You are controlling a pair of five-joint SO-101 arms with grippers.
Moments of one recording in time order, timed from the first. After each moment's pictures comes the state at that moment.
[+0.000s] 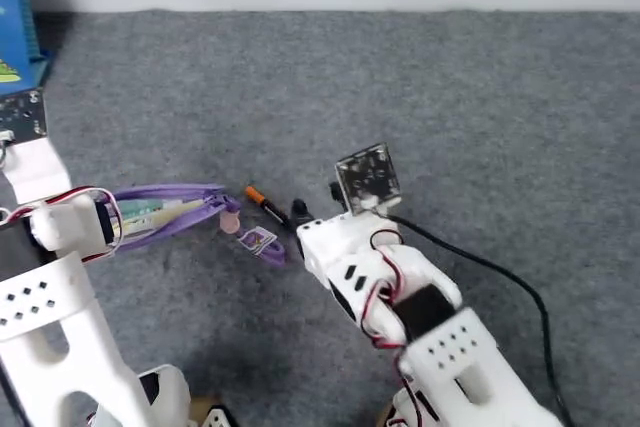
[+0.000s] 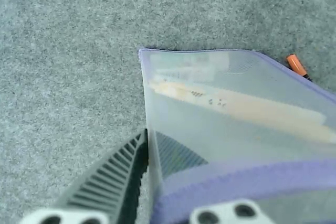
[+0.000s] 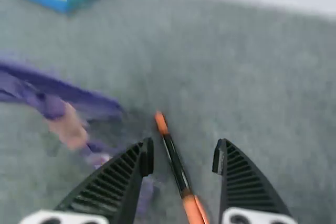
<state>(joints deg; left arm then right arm) -26.7 -37.1 18.1 98.3 1.3 -34.6 -54.5 62.7 33.8 -8.7</state>
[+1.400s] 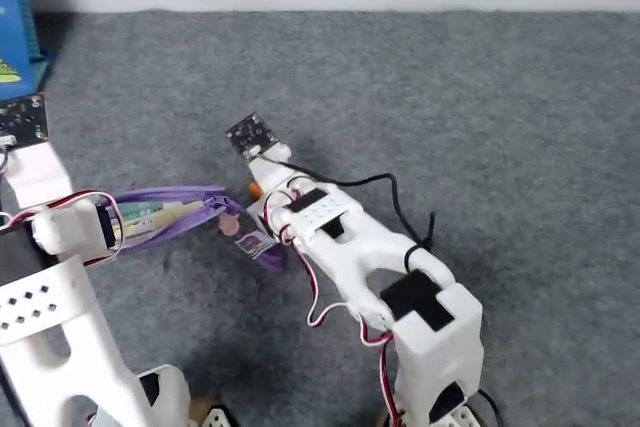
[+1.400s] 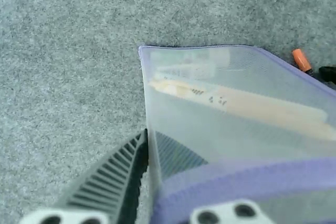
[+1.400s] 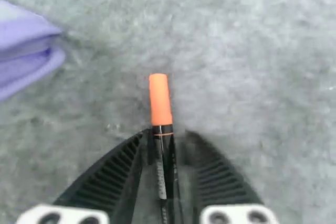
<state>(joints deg) -26.7 -37.9 19.7 98.4 1.3 -37.1 20.3 20.5 25.6 3.7</state>
